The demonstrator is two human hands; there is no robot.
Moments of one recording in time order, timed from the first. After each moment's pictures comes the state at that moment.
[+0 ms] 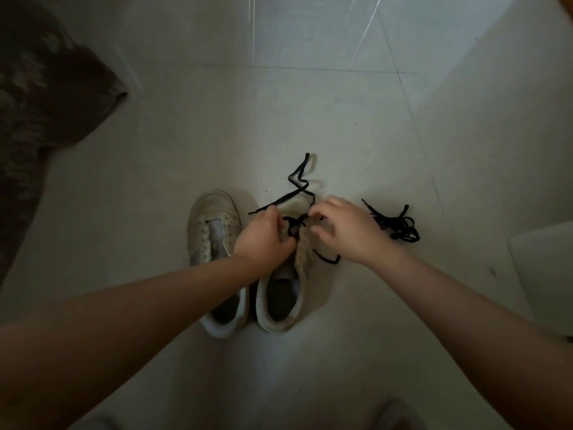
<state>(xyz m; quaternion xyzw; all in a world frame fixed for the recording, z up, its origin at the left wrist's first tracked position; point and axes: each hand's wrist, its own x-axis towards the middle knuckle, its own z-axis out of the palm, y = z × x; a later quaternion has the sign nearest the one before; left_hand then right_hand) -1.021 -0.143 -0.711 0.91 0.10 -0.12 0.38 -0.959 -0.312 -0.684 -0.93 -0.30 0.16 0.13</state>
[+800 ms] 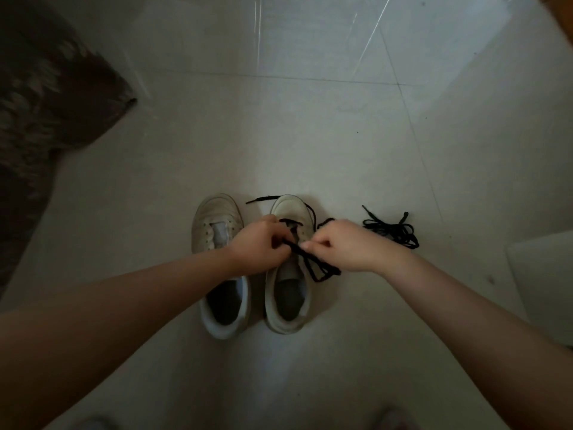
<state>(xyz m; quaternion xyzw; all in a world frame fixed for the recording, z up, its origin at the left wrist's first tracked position) -1.021 -0.121 -0.701 0.90 -0.05 -0.17 0.39 -0.969 -0.294 -0.649 -0.89 -0.27 0.35 0.11</state>
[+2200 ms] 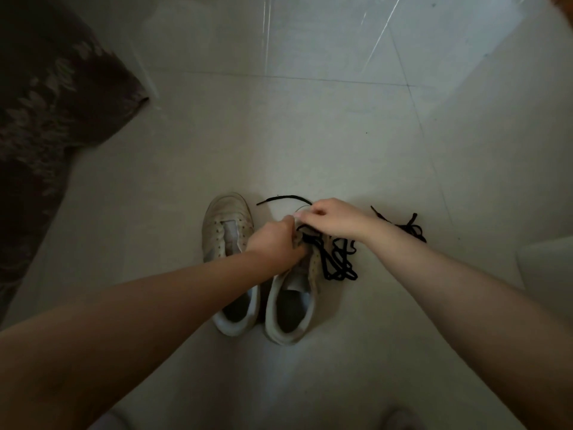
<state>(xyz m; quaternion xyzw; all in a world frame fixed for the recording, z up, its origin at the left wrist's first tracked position) -1.020 -0.140 -0.696 0.92 0.08 -0.21 0.32 -0.934 -0.266 -0.682 -0.89 -0.15 0.37 0.22</state>
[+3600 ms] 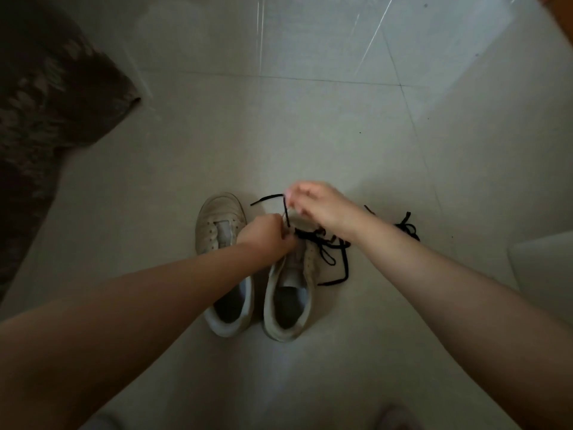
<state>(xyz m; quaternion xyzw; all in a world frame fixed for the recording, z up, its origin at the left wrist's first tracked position) -1.010 -0.134 -0.704 0.92 0.11 -0.20 0.33 -0.946 -0.247 -0.647 -0.80 -0.13 0.34 0.48</state>
